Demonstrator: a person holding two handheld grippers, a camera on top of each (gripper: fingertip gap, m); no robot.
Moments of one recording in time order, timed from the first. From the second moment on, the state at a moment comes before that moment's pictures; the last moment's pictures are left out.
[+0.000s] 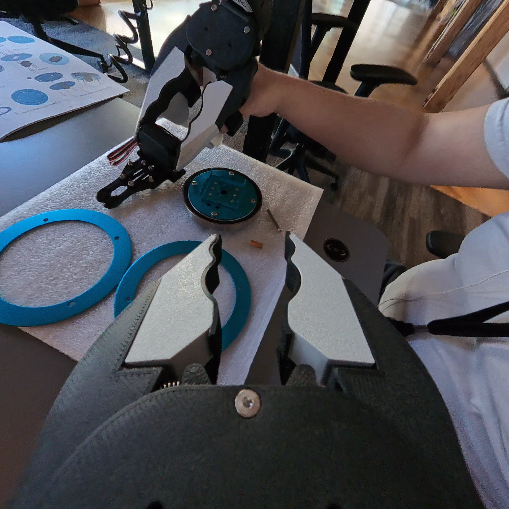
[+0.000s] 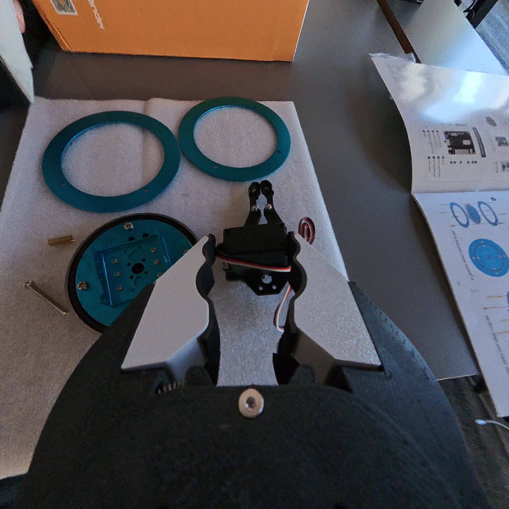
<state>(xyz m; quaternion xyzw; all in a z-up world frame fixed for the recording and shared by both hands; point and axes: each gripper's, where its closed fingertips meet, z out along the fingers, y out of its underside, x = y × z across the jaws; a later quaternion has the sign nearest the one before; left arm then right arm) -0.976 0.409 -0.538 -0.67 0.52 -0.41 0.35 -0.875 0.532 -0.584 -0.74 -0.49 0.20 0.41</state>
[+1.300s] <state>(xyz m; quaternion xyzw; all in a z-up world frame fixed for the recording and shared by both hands) -1.007 0.414 -0.477 -0.57 0.39 -0.50 0.53 -1.250 0.621 -0.494 -0.66 -0.56 0.38 0.33</state>
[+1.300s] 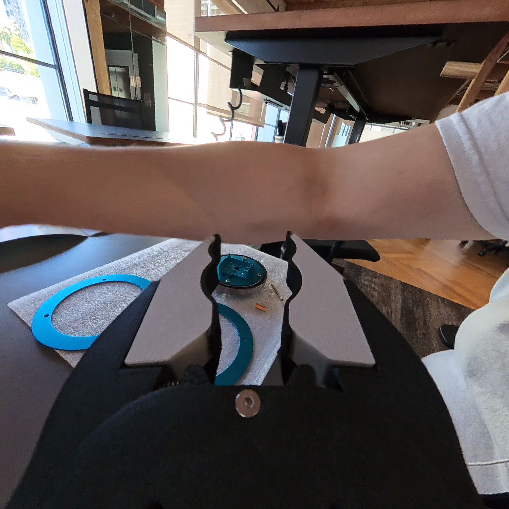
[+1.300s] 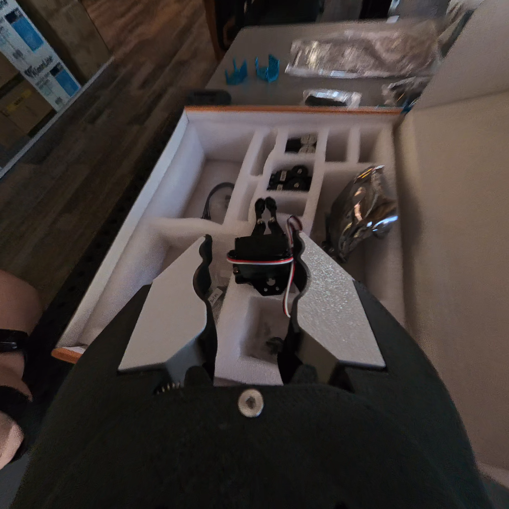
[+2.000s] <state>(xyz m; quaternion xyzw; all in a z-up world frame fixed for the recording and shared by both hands) -1.012 0.457 -0.488 -0.62 0.33 -0.43 0.56 -0.891 0.720 -0.588 -0.76 -0.42 -0.02 0.49</state>
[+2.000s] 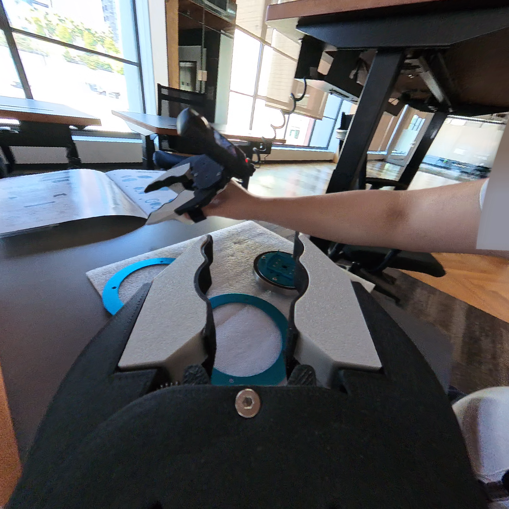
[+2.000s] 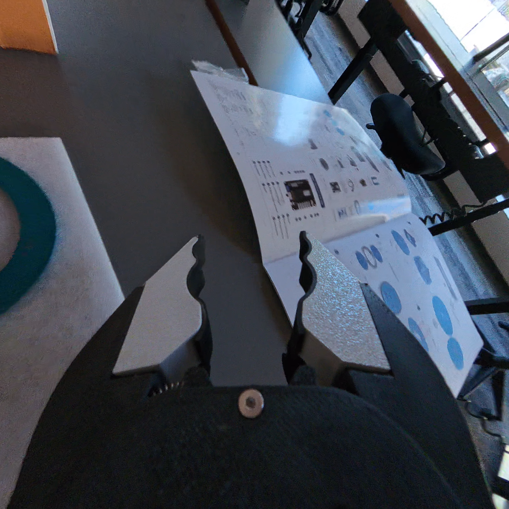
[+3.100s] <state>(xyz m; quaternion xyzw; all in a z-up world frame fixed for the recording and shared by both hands) -1.010 0.441 -0.485 -0.61 0.34 -0.48 0.53 -0.879 0.738 -0.472 -0.84 -0.42 -0.06 0.33</state>
